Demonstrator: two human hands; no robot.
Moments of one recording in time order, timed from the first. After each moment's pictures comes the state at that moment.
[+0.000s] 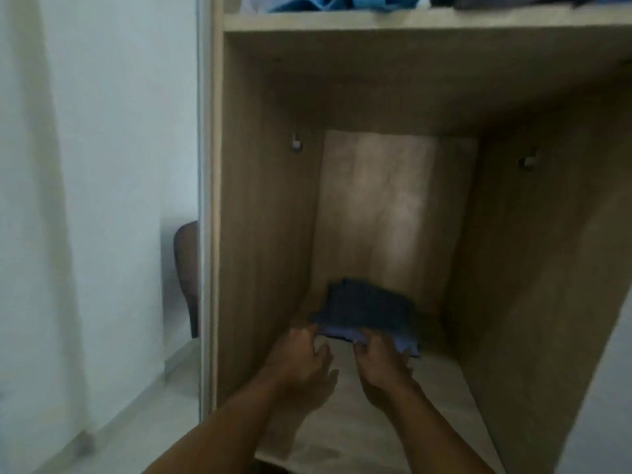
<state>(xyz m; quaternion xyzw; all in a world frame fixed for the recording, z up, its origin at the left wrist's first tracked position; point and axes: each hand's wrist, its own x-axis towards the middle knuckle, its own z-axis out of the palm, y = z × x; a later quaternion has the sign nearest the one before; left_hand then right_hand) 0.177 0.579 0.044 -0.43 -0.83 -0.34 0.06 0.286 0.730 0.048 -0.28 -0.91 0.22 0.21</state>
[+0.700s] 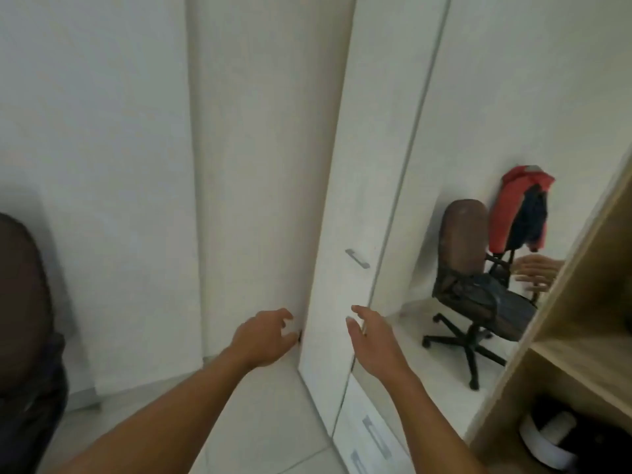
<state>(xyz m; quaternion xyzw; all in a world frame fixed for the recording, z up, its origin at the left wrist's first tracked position) 0.428 -0.043 -0.036 0.04 -0.96 -0.26 0.08 0.394 0.188 -0.011 0.16 -0.91 0.38 0.04</state>
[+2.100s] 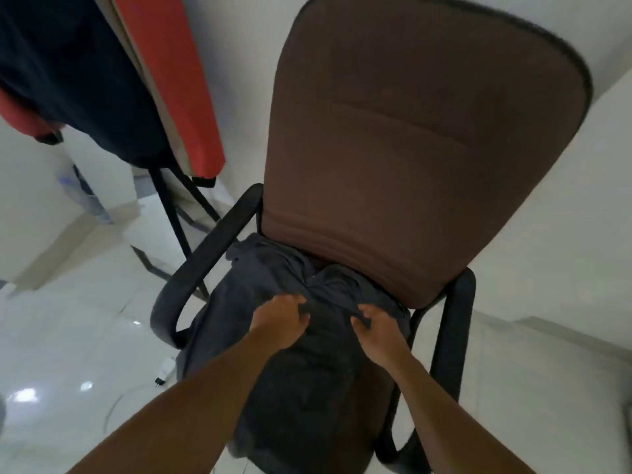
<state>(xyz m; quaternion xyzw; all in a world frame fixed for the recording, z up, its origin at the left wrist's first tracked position) 0.703 -0.879 -0.350 0.49 -0.81 -0.31 -0.11 0.522 -0.757 -0.346 0.35 -0.81 0.18 -0.43</state>
